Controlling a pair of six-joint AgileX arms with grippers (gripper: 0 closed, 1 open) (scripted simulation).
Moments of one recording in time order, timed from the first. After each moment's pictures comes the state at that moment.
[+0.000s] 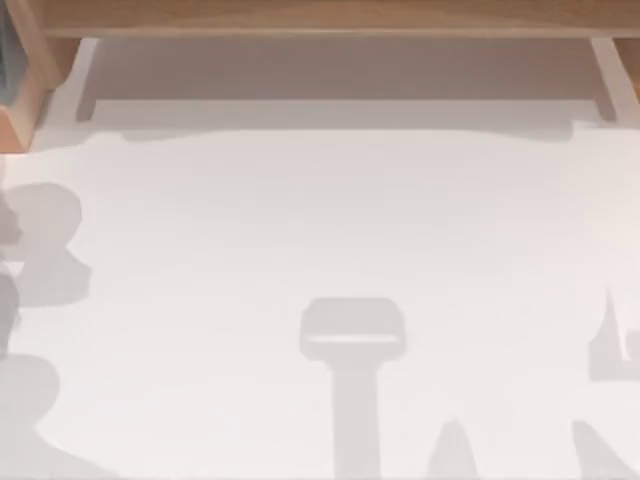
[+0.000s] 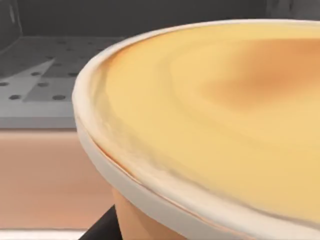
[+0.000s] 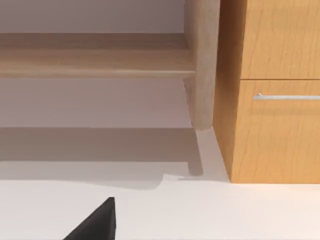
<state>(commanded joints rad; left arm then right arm) 0.44 2.12 0.64 1.37 0.49 0.05 0.00 0.00 0.00 0.00 0.00 0.00</state>
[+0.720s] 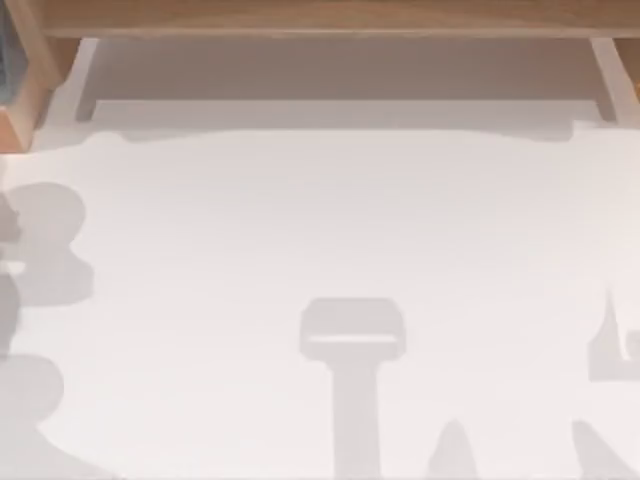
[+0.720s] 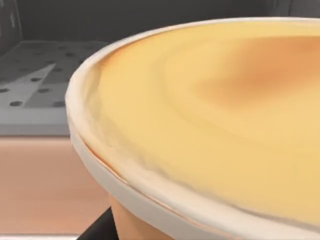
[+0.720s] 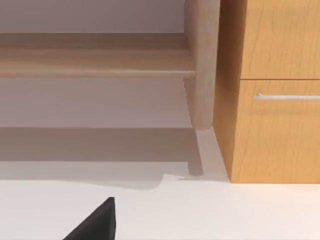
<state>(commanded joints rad) 0.44 2.10 0.64 1.34 0.49 0.06 0.00 0.00 0.00 0.00 0.00 0.00</state>
